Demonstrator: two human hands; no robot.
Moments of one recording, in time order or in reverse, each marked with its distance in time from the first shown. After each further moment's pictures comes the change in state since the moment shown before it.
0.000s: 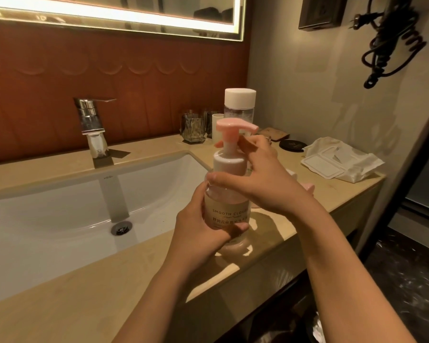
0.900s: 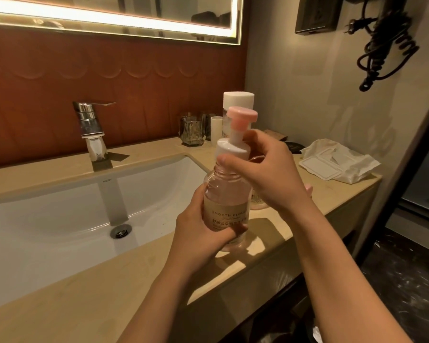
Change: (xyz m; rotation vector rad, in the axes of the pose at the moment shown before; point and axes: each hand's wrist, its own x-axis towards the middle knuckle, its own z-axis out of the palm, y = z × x) left_hand 0.001 -0.003 -0.001 0.035 0.015 0.031; right_hand -0.002 -0.003 0.002 0.298 0.279 -0.086
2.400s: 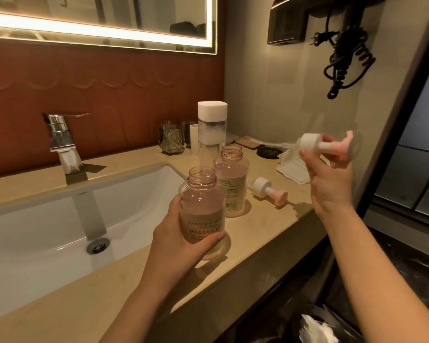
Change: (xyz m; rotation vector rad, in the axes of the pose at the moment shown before) left_hand 0.002 0.006 0.006 0.103 0.020 0.036; right_hand 0.010 0.081 -0.108 0.600 0.616 0.129
